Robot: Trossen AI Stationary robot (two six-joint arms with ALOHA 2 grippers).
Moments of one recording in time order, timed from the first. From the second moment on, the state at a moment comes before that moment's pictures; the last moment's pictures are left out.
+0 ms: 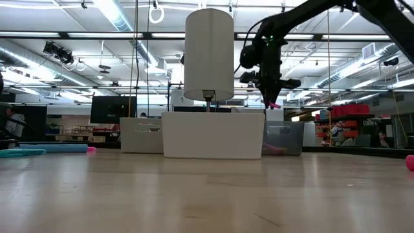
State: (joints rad) left arm -0.12 1.20 1.33 -0.06 -0.16 -0.25; right arm -0.76 1.99 1.85 -1.36 -0.09 0.65
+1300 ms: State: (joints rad) left arm -0.12 1.20 1.33 -0.06 -0.16 -0.25; right arm -0.74 2.04 1.45 -1.01 -0.12 0.70
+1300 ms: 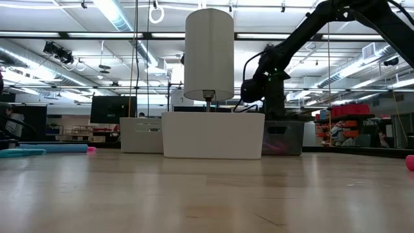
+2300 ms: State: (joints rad) left arm -0.12 1.20 1.33 -0.06 -0.16 -0.25; right arm -0.70 1.80 1.45 -1.01 0.03 0.64
